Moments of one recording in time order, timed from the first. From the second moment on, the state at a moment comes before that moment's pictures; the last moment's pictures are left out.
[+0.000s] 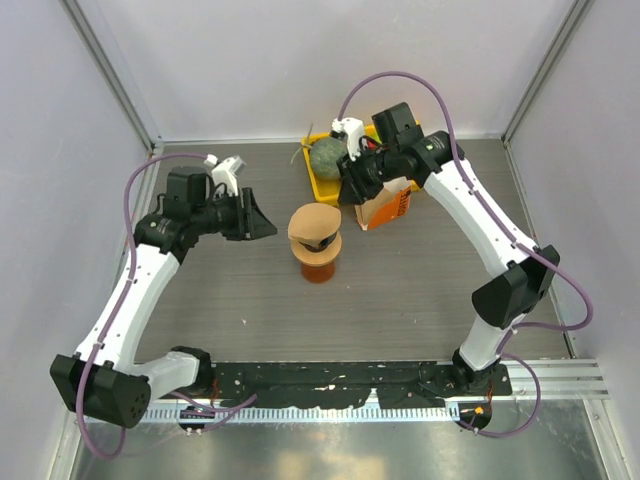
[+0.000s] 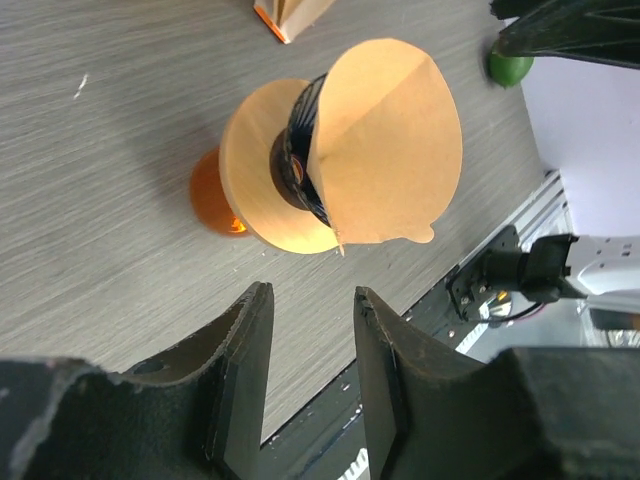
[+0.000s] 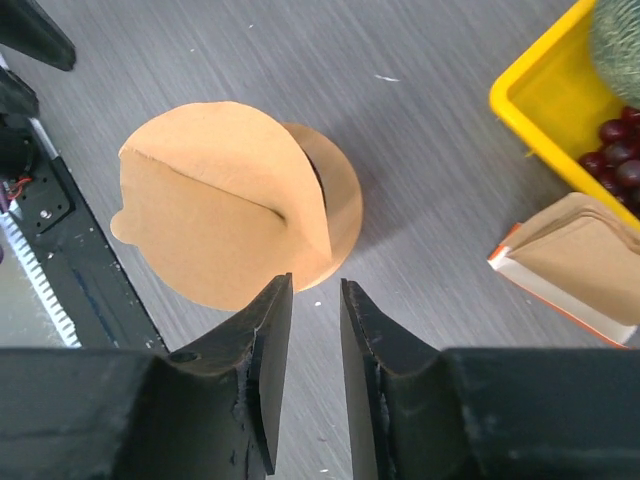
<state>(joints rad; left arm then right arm) -0.23 1.14 1.18 -0.68 0.58 -0.33 0.52 1.73 1.92 -1.00 -0.48 -0.20</state>
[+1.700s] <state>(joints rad) -0.42 1.34 1.26 -0.68 0.53 -0.18 0.58 1.81 1.89 -1.01 -0.56 -0.16</state>
